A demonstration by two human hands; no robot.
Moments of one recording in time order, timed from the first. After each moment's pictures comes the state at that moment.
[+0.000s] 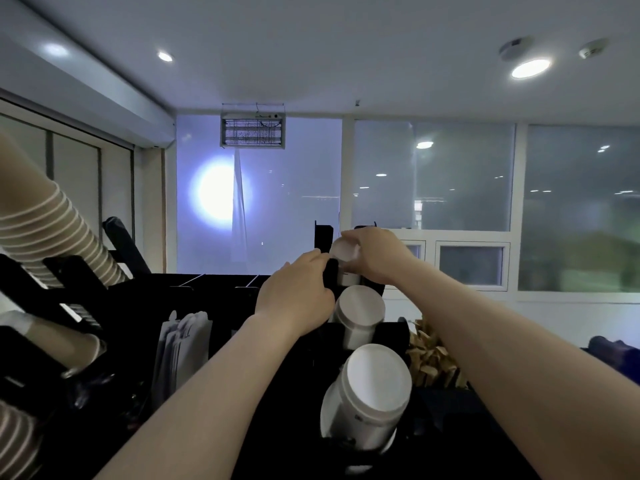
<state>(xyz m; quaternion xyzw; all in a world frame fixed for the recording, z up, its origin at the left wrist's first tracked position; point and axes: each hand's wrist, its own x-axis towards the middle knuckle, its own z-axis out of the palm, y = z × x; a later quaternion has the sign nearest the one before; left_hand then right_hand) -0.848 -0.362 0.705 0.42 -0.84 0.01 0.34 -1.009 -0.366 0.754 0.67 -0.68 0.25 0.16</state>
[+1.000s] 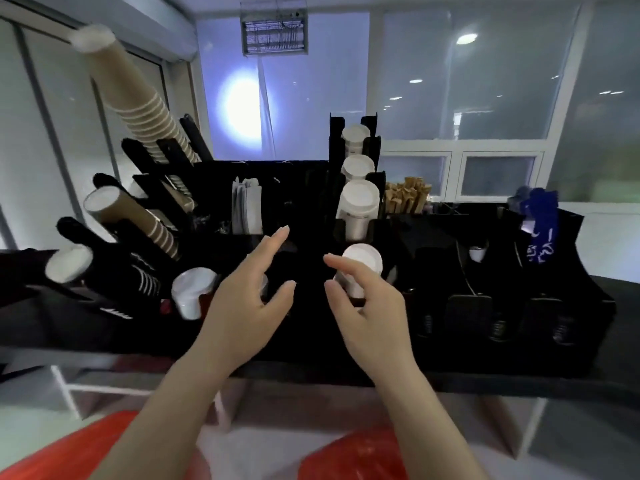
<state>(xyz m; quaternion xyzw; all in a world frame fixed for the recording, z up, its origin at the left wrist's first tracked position) -0.709 -0.101 0.560 0.34 -0.80 -0.12 0.48 -0.875 -0.061 0.540 0.63 -0.47 0.61 -0.07</state>
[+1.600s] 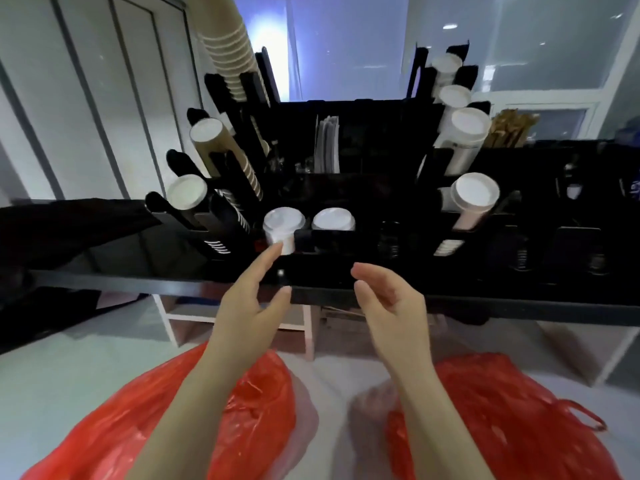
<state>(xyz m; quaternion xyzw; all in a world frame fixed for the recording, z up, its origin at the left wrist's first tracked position) -0.539 -0.095 0.461 0.40 -0.74 -0.21 0.49 -0.727 -0.062 0.445 0.53 -0.49 0.66 -0.20</state>
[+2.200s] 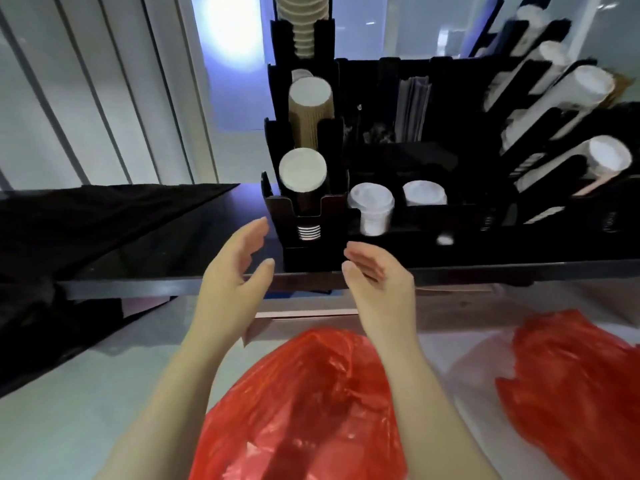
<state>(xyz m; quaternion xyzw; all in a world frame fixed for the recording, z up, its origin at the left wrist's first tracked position) -0.335 -0.208 0.464 0.37 -0.74 -0.28 0.49 -0.510 -0.150 0.439 0.47 -0.54 0.68 -0.19</state>
